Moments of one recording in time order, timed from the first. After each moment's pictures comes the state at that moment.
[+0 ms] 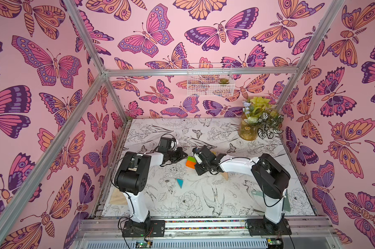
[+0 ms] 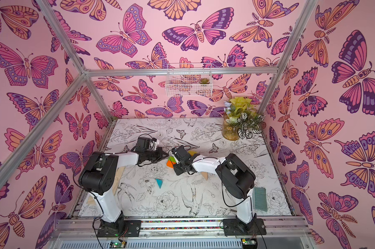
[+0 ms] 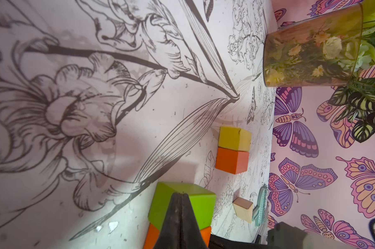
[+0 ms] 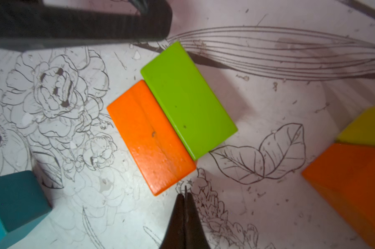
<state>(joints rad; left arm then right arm) -0.25 1.87 0.94 0.09 0.64 -0.69 0.83 1.93 1.19 -0.26 -0.02 0.27</state>
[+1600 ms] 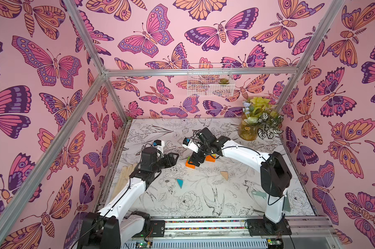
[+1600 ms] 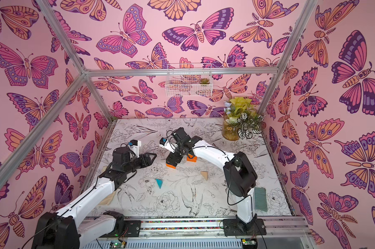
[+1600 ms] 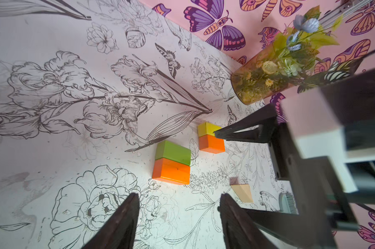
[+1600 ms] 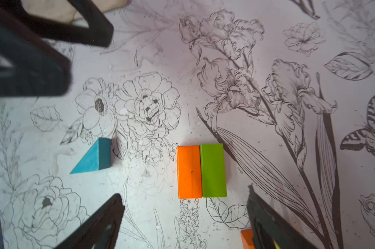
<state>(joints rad) -0.22 1.09 0.58 -0.03 0.38 -0.53 0.75 1.96 1.59 -0.62 -0.29 -0.36</state>
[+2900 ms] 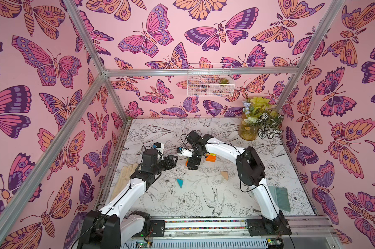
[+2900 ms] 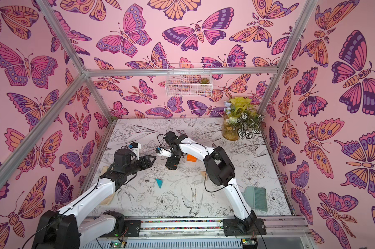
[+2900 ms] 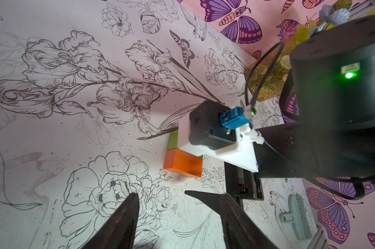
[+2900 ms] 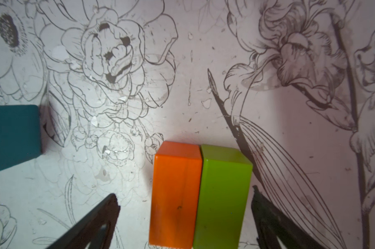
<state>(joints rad) -0.22 1.11 0.56 -0.04 0.35 -0.54 0.78 2.30 1.91 -0.90 -0.19 -0.52</state>
